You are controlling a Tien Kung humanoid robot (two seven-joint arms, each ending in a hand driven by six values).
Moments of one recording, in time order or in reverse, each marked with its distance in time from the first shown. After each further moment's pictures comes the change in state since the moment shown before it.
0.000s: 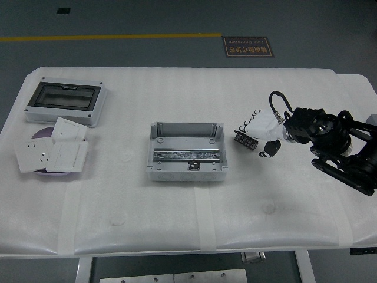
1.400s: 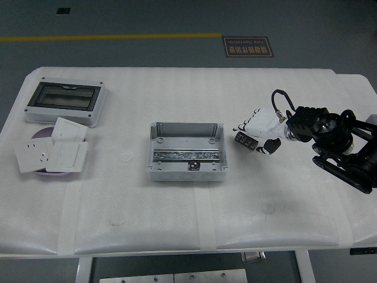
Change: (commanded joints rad) left arm -0.016 0.001 0.079 0.000 -0.073 0.006 -0.022; right arm -0.015 0.015 0.034 -0.054 -0.023 -0.049 0.070
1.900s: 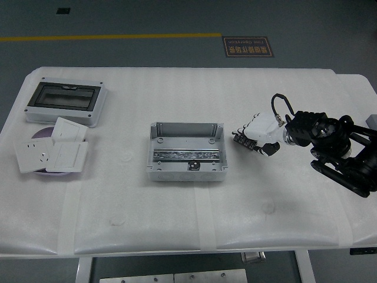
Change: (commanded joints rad) left arm -0.003 -0.001 0.020 0.000 -0.022 0.002 -0.006; right arm -0.016 0.010 -0.010 -0.009 0.035 -0.020 -0.013
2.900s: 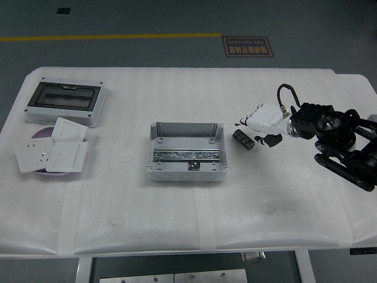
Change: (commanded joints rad) left arm 0.011 -0.002 -0.042 0.000 0.046 -0.001 0.009; right arm 0.047 -0.034 -0.035 0.014 0.085 -0.022 -0.032
